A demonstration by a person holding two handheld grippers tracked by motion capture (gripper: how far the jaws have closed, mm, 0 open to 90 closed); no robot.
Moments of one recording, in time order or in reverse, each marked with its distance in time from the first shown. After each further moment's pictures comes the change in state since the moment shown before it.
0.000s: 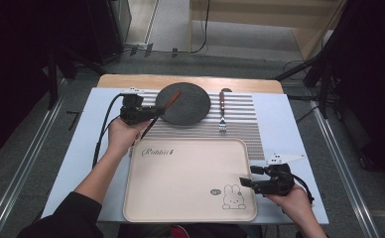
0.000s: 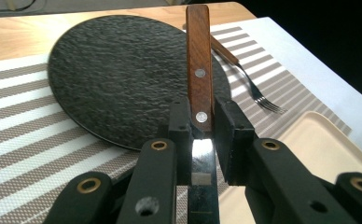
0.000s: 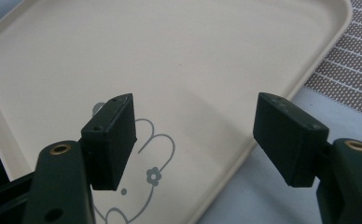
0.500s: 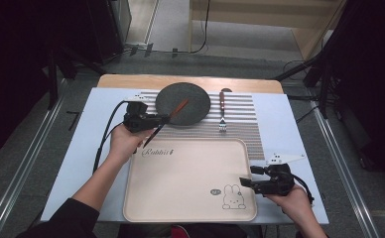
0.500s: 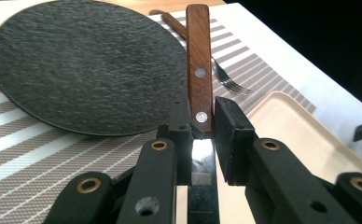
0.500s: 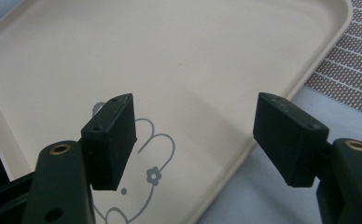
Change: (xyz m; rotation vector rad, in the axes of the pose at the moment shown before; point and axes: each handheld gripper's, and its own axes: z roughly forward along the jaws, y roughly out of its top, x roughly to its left) left arm -0.021 -0.012 -0.002 0.035 -0.084 0.038; right arm 0.000 0.000 0.000 0.001 -0.001 0.000
